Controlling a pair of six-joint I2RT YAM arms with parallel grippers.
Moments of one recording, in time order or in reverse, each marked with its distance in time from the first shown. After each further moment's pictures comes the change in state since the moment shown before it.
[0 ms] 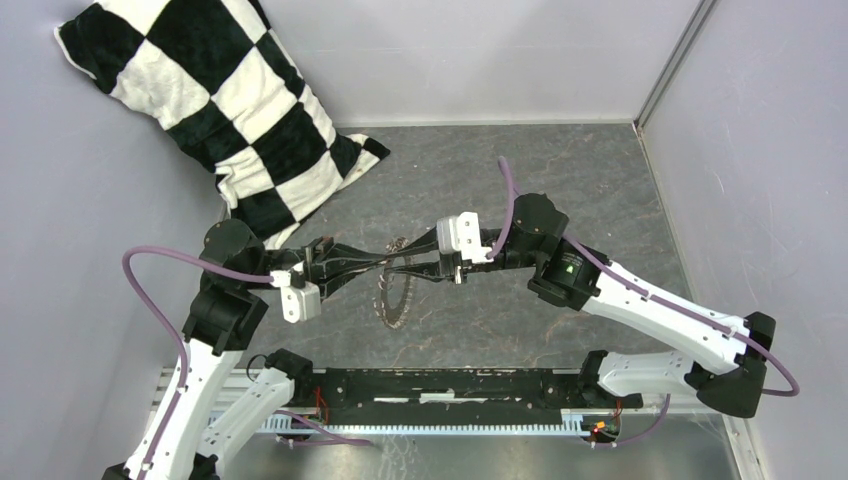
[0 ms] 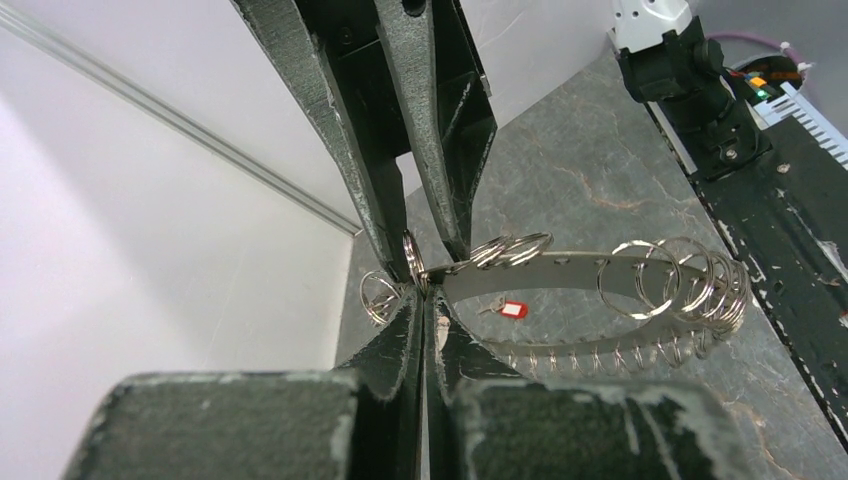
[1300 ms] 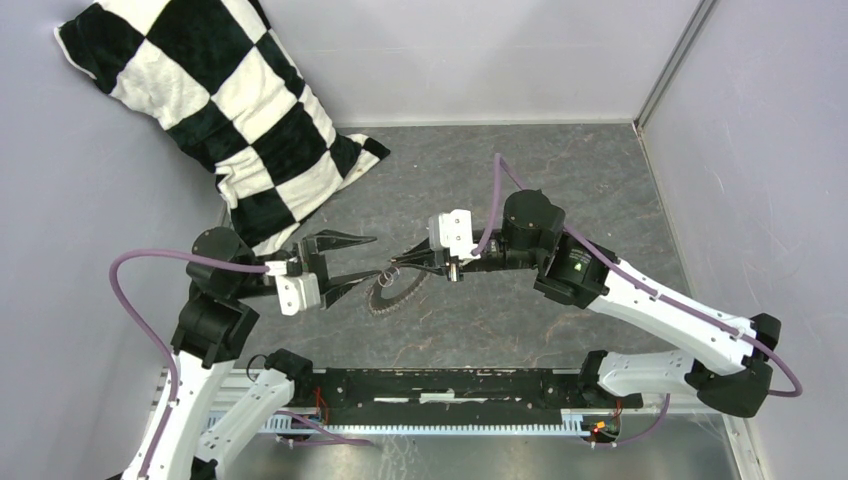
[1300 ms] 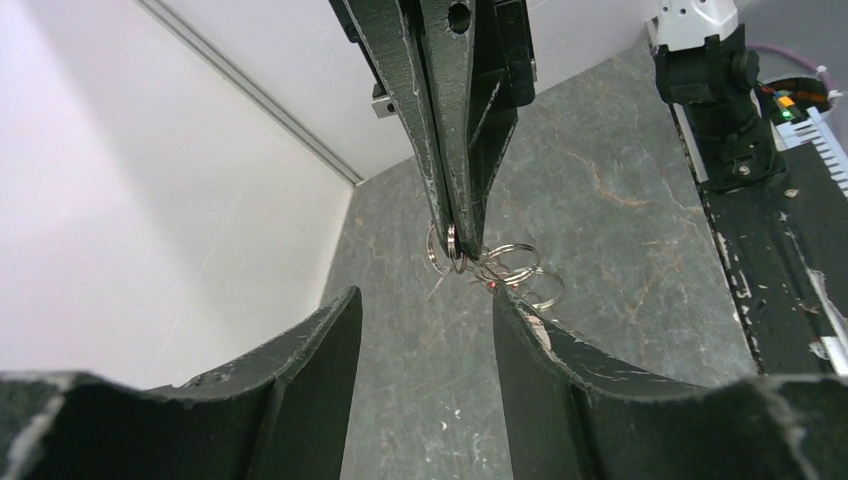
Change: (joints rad) left arm 0.000 -0.037 0.033 -0.063 -0.142 -0.122; right arm 0.005 0.000 0.069 -0.192 0.097 -0.036
